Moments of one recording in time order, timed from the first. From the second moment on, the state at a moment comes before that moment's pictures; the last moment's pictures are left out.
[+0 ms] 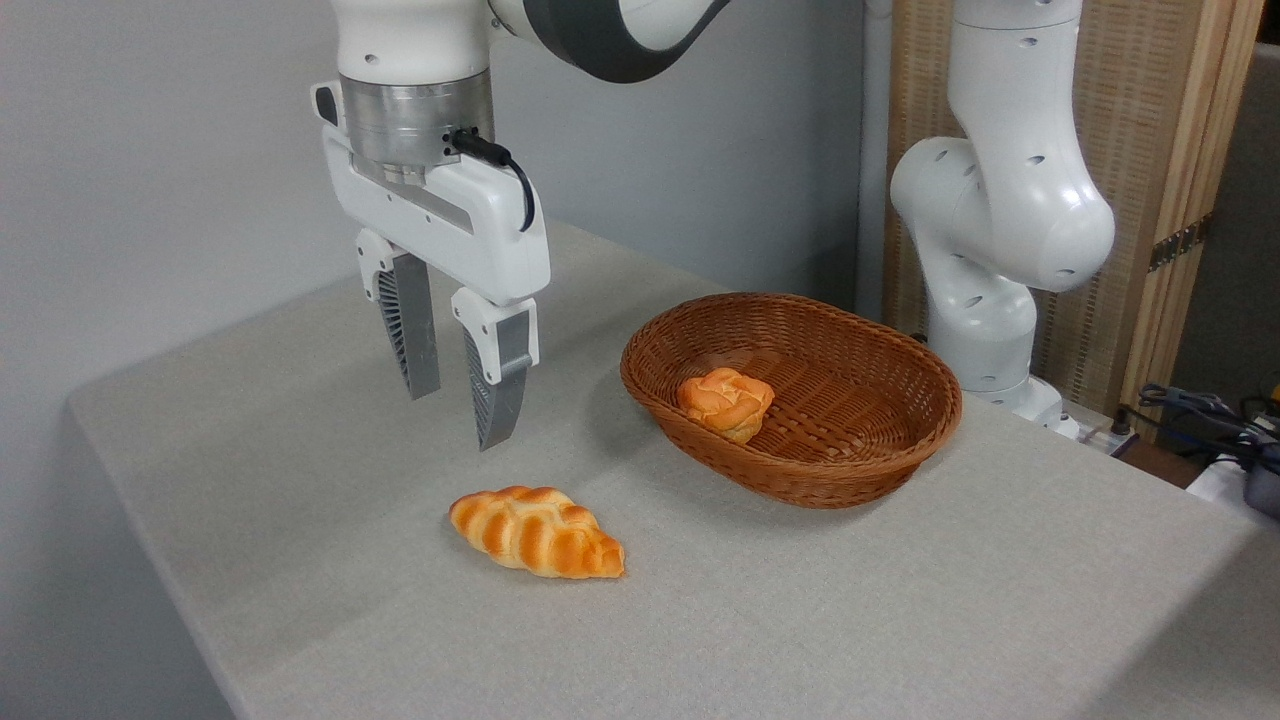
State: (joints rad) arm -0.23 0.00 0.16 -1.73 -0.07 1.86 0.65
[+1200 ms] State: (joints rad) arm -0.24 -0.01 0.16 -1.74 -0.07 1.79 0.65
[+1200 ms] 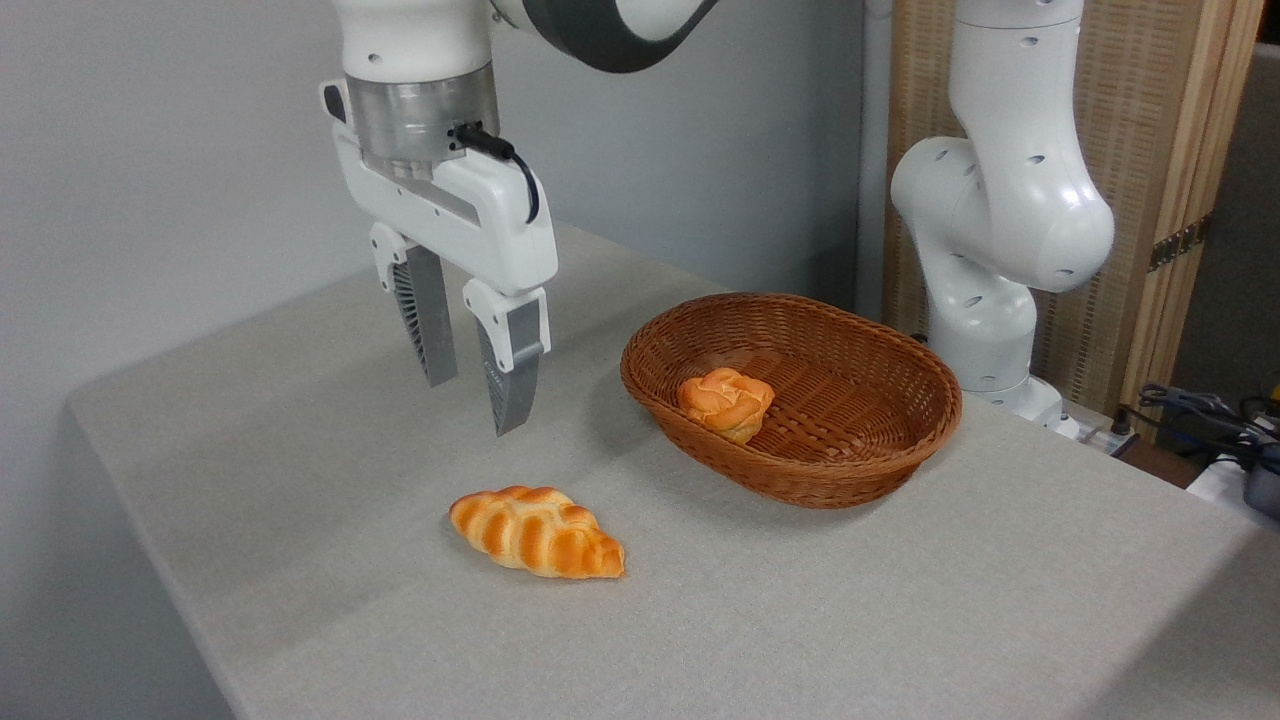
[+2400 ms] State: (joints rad) arm -0.37 -0.29 0.16 -2.22 -0.01 1.57 0.74
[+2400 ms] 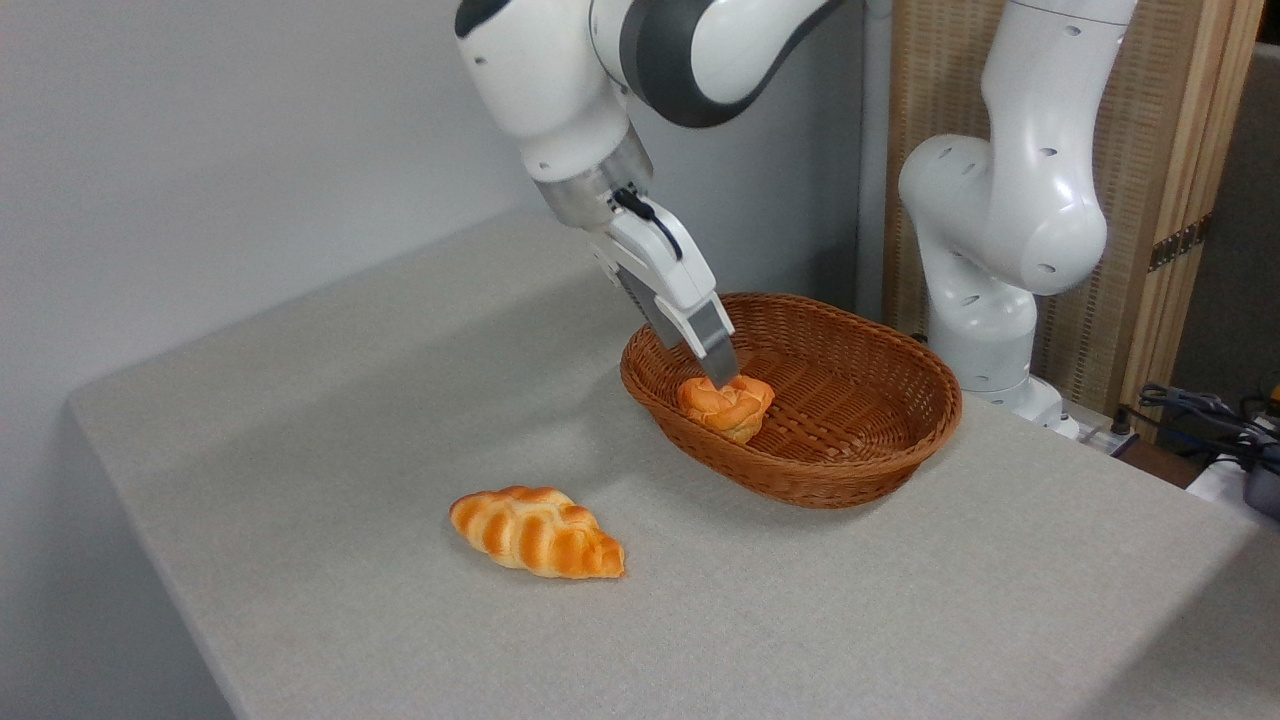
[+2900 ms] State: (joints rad) arm -0.37 -0.25 0.16 -2.27 0.00 1.59 0.76
